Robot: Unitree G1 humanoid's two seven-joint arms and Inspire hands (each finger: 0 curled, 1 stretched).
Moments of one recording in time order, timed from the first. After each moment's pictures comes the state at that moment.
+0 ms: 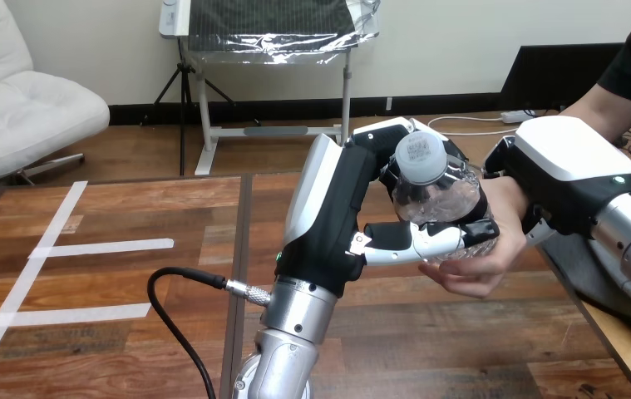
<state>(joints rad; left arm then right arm) -0.13 -0.03 -0.43 0.00 0.39 -0.31 0.20 -0.37 -0.76 0.19 0.18 -0.65 -0.15 0.19</state>
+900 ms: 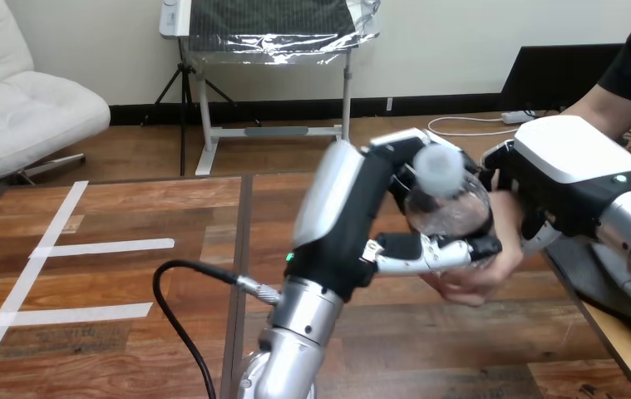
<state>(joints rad) -0.14 -0.03 -0.44 -0.02 0.51 -0.23 0.15 -0.37 -0.79 0.19 0.16 -0.71 -0.17 0.23</state>
